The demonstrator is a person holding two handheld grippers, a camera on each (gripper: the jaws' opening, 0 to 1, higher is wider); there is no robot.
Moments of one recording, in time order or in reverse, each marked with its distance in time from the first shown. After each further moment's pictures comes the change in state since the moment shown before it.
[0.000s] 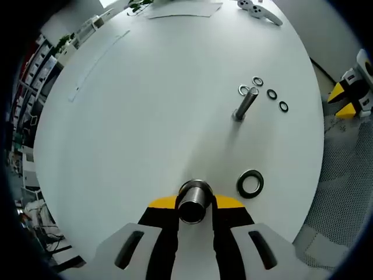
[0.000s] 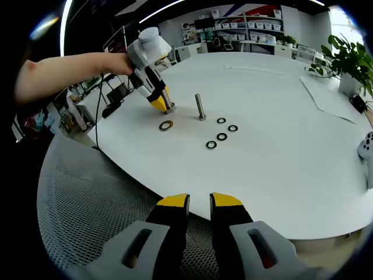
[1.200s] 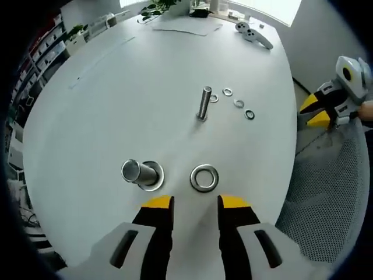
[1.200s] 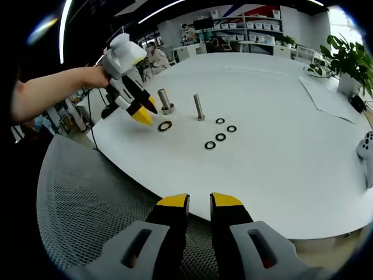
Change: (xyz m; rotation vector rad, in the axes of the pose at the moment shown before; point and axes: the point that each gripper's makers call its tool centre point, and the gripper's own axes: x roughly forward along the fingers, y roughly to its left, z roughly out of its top) left arm -0.007 -0.057 -0.011 -0.120 -0.153 -0.098; right arm -0.001 0.000 0.001 0.003 -0.004 -0.008
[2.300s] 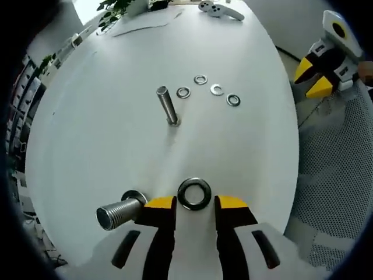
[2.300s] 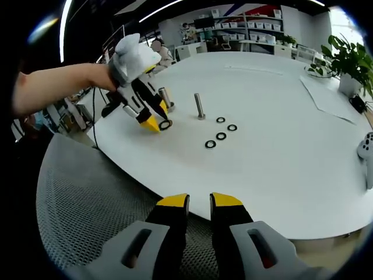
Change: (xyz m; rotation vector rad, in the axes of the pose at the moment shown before) left arm 0.023 -0.010 0.011 0.276 0.095 0.006; right arm 0.001 0.000 -0.001 -0.005 0.008 0.001
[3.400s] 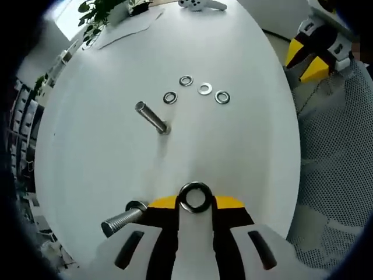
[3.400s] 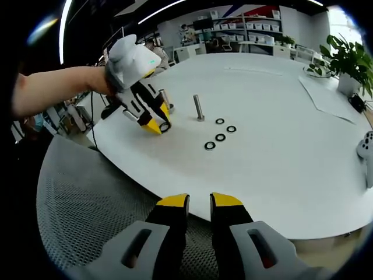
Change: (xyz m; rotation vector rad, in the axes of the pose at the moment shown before) left arm -0.001 -0.004 0.005 0.089 0.023 0.070; right arm -0.001 -0.001 0.001 0.007 -0.012 -0.002
